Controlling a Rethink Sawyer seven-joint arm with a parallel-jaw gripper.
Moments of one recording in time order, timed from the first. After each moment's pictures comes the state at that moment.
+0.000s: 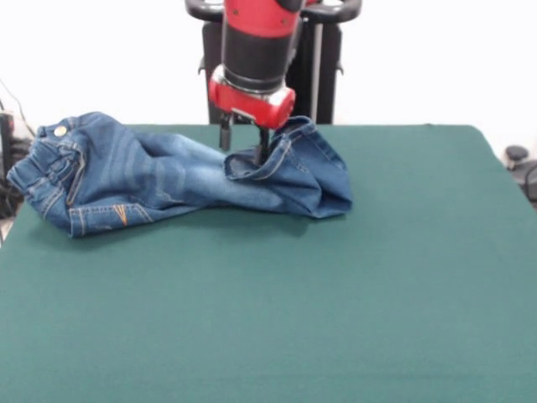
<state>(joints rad) -0.25 -0.63 -0.06 1.83 -0.26 0.41 2.17</state>
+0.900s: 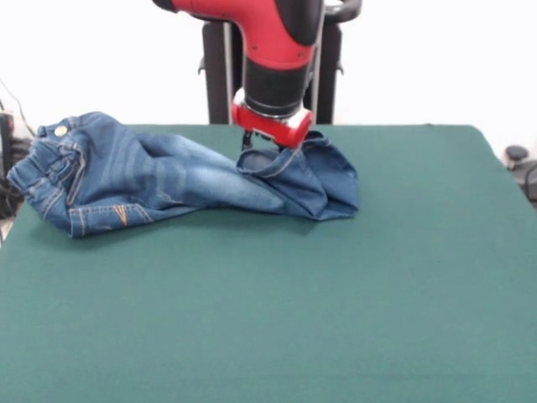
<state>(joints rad) -0.23 -0.56 -0.06 1.83 -0.19 0.42 2.17</state>
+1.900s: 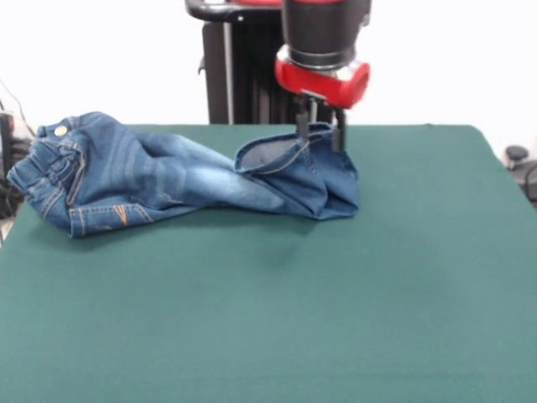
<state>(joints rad) -0.21 -0.73 0.03 1.84 0.07 0.56 2.17</state>
